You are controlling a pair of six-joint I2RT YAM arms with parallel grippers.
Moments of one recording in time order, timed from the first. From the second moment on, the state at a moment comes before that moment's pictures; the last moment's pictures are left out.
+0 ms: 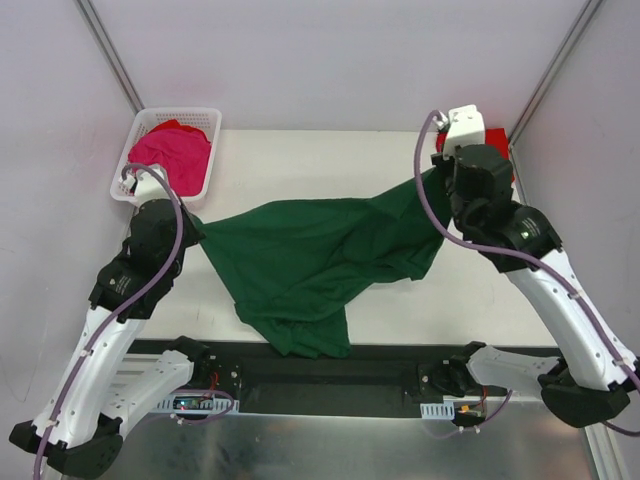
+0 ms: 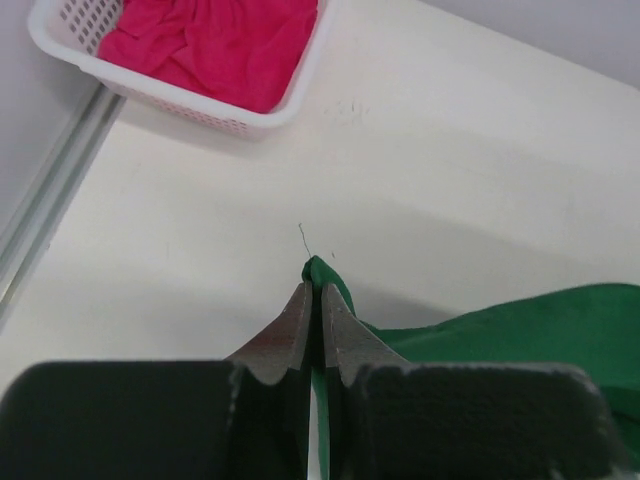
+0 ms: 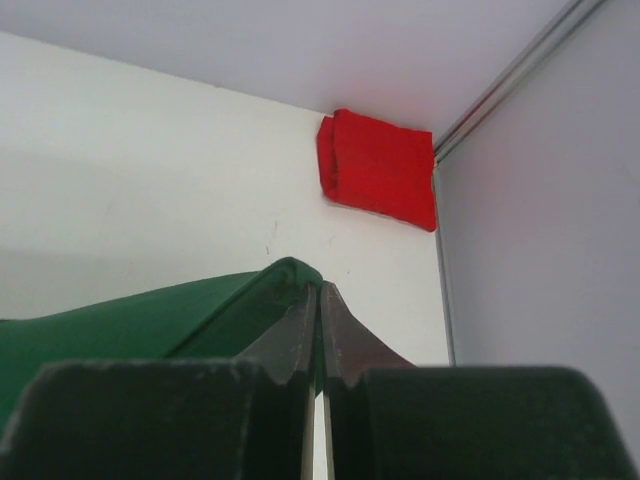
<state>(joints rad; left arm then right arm) -0.40 0.76 1.10 -0.79 -0.52 -0.44 0.64 1.14 1.51 -0.69 0.67 -0.15</state>
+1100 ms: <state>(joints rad) -0.41 0.77 1.67 -0.85 -0.59 -0.11 0.65 0.89 1.83 -0.83 0.64 -0.14</state>
